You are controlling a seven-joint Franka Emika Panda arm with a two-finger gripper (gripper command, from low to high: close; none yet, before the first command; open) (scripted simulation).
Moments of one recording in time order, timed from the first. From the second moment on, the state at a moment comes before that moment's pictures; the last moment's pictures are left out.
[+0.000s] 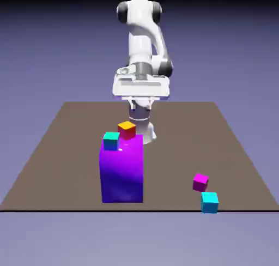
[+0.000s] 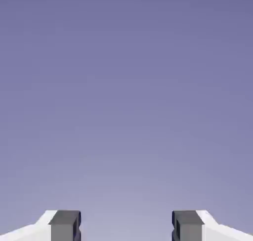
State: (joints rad) arm 0.00 -0.53 0.03 -2.78 -0.03 3.02 0.78
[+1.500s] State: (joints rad) arm -0.20 0.59 0.70 -2.06 -0.78 2.51 1.85
